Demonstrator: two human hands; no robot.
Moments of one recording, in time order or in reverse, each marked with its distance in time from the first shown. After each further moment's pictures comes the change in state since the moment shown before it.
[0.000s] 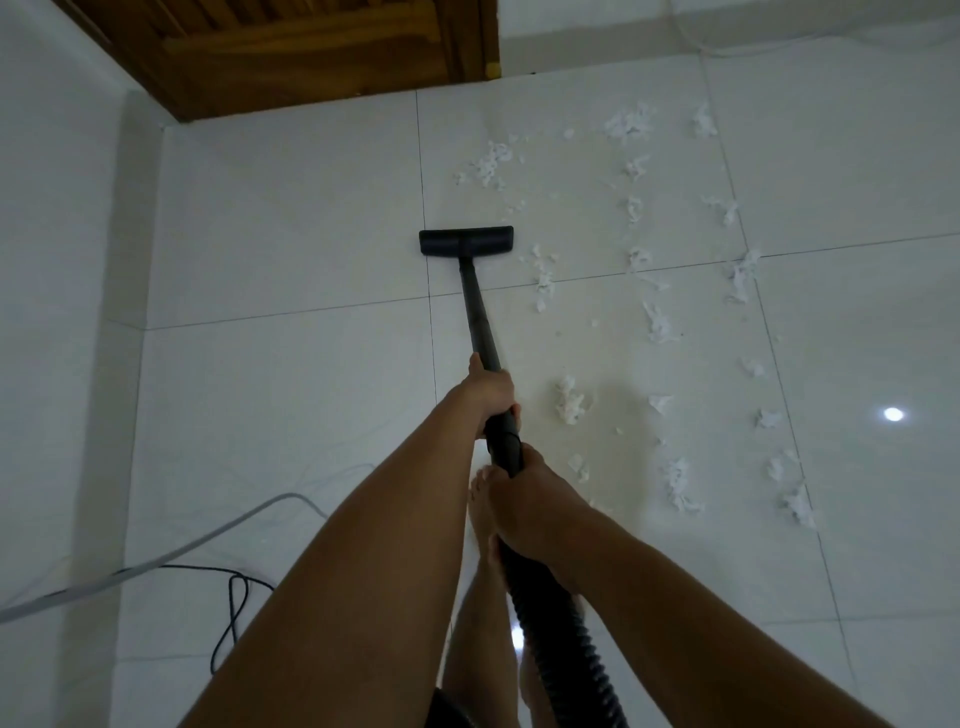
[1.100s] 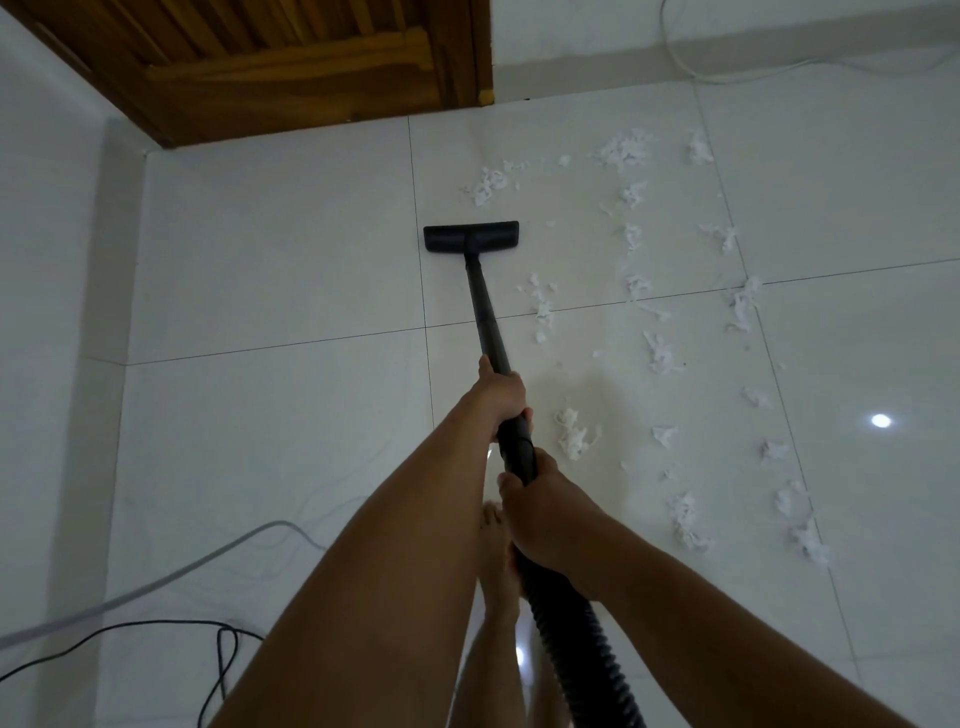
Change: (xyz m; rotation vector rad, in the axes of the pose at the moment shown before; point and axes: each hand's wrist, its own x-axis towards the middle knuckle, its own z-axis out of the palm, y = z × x) left_hand 0.033 0.060 -0.004 0.042 -0.025 0.034; right_hand 0.038 -0.047 -0.018 -0.026 0.057 -0.056
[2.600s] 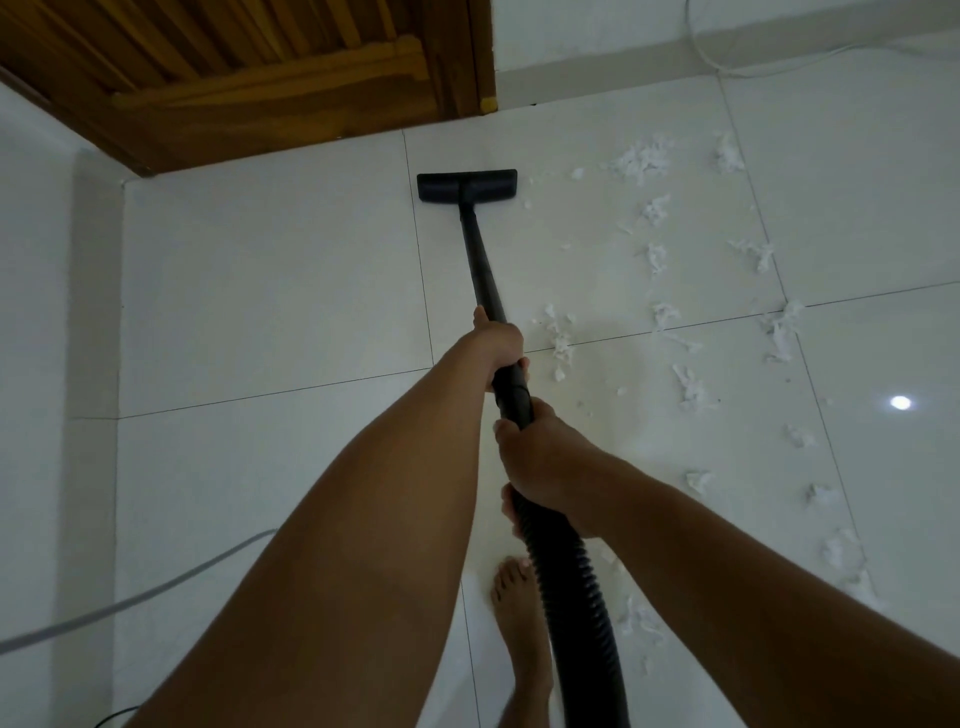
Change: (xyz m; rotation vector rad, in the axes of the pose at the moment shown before) left_hand 0.087 0.159 -0.050 0.003 0.032 0.001; right_hand 0.085 -0.158 -0.032 0.134 -0.061 0.076
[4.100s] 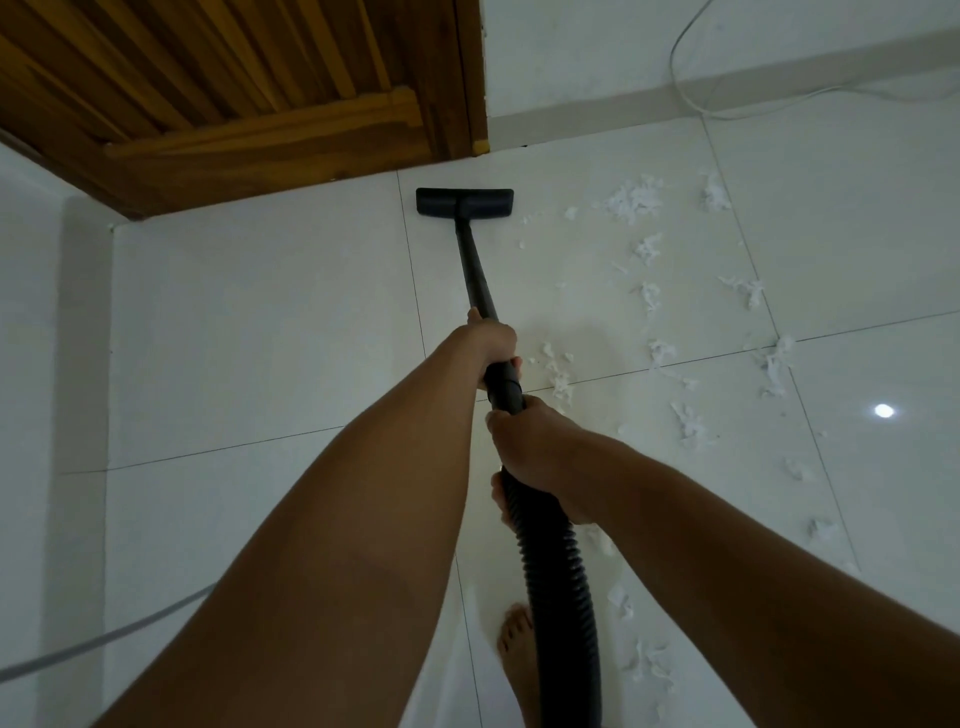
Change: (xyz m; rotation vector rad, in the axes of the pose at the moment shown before) left_hand 0.022 0.079 -0.028 0.079 -0.021 0.007; right_hand 0.005 -0.089 -0.003 0.067 -0.021 0.066
